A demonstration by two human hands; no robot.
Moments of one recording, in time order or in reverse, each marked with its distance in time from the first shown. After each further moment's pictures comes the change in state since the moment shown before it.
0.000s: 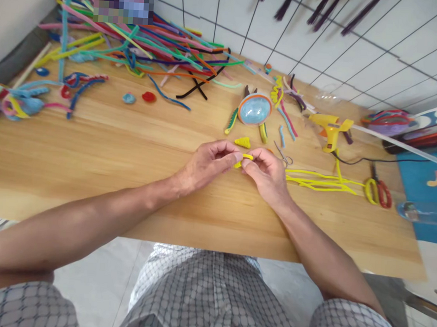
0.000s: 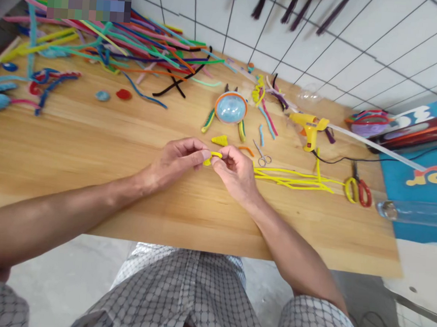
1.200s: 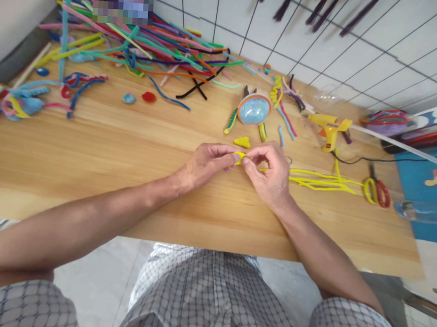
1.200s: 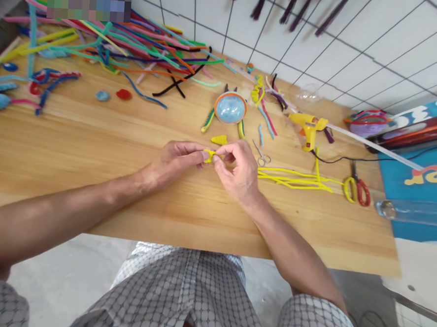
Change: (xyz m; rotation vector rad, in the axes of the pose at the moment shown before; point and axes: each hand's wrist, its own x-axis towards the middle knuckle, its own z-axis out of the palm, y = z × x) left_hand 0.000 -0.003 -0.002 0.042 0.012 -0.124; right_hand -0.002 -0.003 -0.005 -0.426 0.158 -0.431
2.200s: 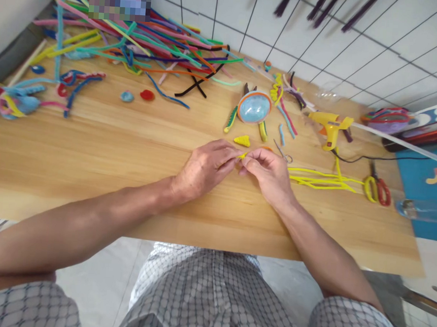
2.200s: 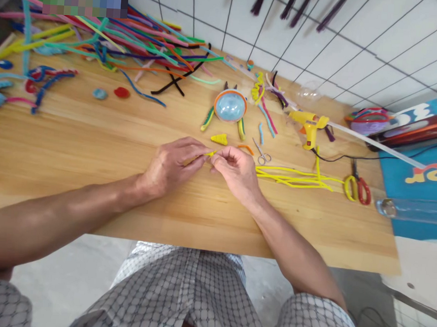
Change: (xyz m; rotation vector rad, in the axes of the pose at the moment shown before) left_hand -0.003 -0.016 -0.002 0.692 0.141 0.810; right_hand 0.006 -0.014 0.000 0.487 -0.169 0.666
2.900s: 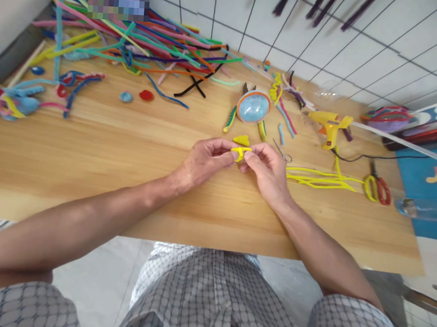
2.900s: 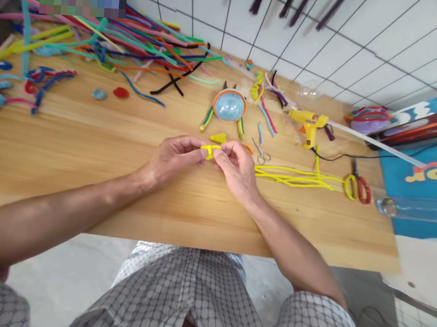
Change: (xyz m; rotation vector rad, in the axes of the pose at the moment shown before) left_hand 0.013 0.007 -0.003 -0.731 -0.062 -0.750; right_hand 0.004 0.013 0.001 0.070 0.051 -0.103
